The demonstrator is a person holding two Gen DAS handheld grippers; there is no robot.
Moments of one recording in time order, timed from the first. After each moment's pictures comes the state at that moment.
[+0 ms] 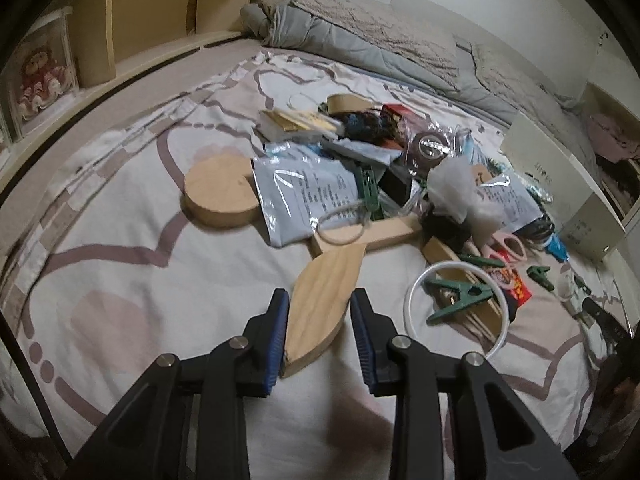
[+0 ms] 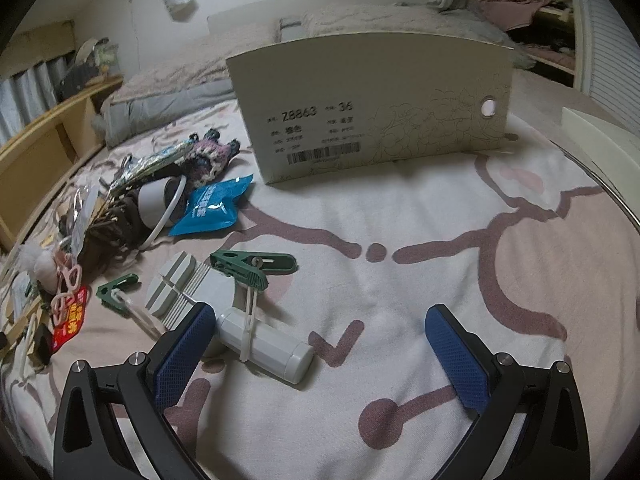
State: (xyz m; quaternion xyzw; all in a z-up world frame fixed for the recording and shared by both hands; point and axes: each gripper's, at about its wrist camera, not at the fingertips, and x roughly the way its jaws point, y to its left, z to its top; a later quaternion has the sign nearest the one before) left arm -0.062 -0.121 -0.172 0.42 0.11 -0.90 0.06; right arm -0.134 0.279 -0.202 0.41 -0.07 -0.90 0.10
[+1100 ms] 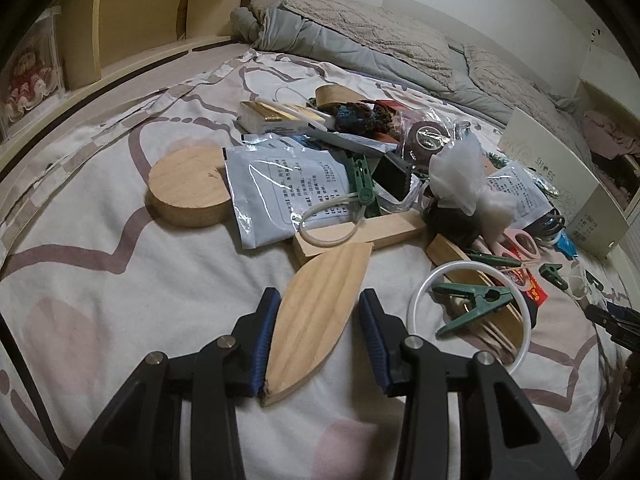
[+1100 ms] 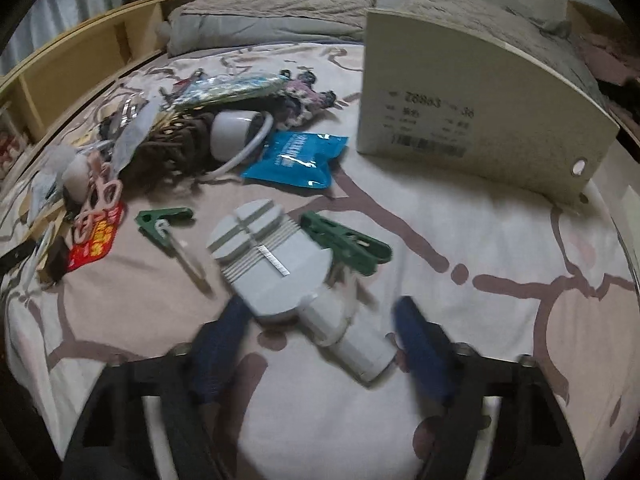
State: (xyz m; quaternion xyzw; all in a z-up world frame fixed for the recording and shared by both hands) left arm -0.076 -0.113 -0.196 0.40 0.11 -0.91 0.05; right arm -0.137 0.231 -0.194 0.45 0.06 -0.87 0.18
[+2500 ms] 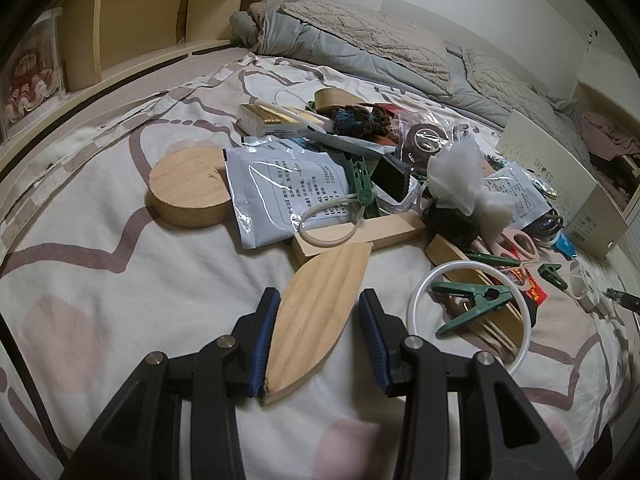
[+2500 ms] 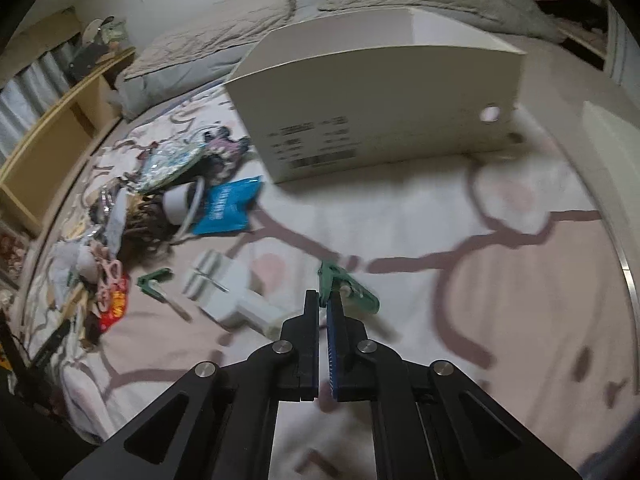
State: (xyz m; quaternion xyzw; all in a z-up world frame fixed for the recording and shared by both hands) left arm -0.075 -0.113 -0.195 0.40 0.11 -0.91 0.05; right arm -0.140 0.321 -0.159 0.48 -0.08 -0.87 0.10
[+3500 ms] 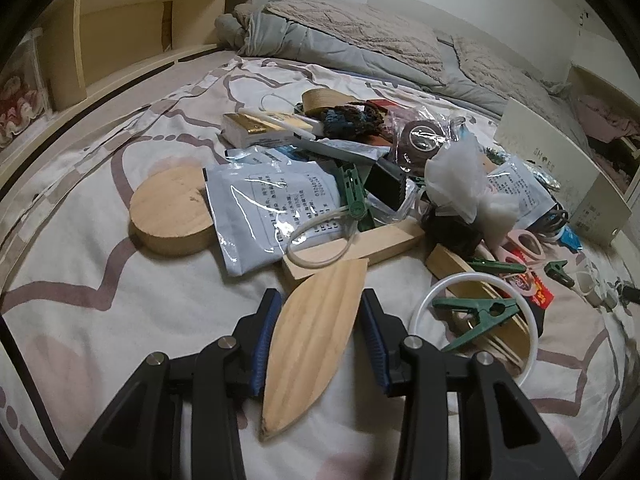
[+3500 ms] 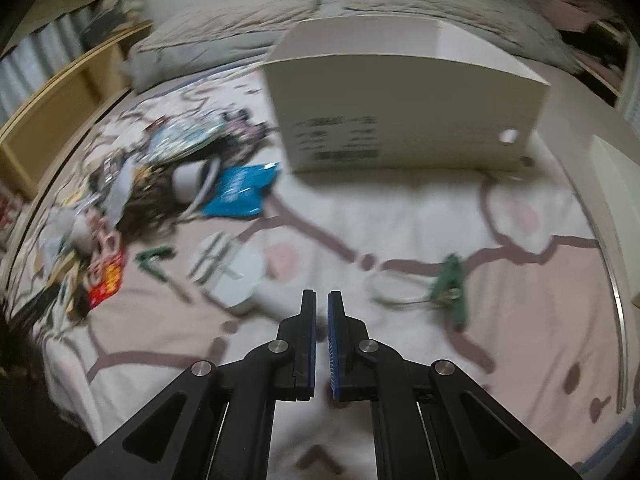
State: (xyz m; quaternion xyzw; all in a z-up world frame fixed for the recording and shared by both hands) left arm -0.093 -0.112 -0.192 0.40 0.09 -0.91 0.04; right arm -0.134 0.279 -0.160 0.48 -0.03 -0.86 0.15
